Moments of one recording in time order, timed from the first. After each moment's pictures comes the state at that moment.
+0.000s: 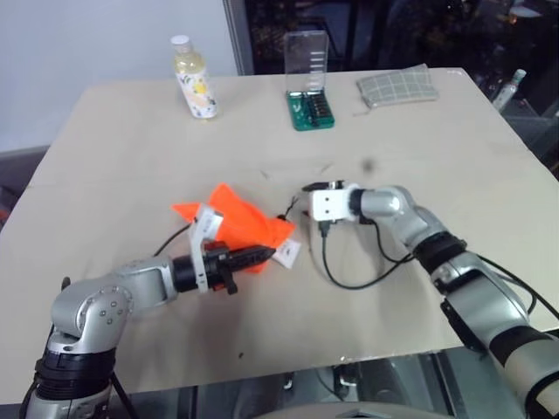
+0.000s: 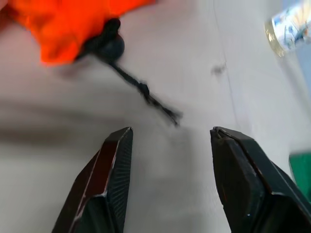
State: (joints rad) left arm -0.13 0.70 0.19 -0.36 -1.02 1.06 -0.70; right arm -0.97 -0.25 0.50 0.84 -0.38 -0.48 0.70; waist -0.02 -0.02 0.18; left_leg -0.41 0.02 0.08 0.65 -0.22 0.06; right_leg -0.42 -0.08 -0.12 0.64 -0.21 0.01
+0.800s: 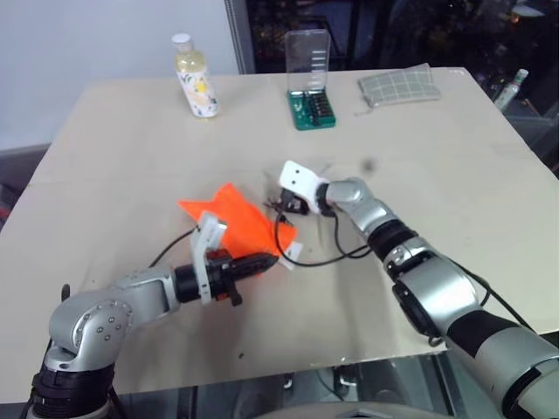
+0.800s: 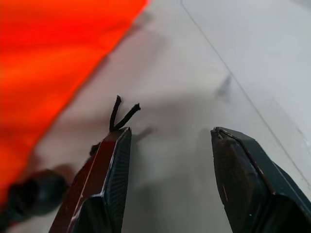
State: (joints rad) left arm -0.05 0.68 0.21 -0.45 -1.05 1.06 -0.63; right arm -1.08 0.01 0.29 1.04 -0.21 -0.09 0.71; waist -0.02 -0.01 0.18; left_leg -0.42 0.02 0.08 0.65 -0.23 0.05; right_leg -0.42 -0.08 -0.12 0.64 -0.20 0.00
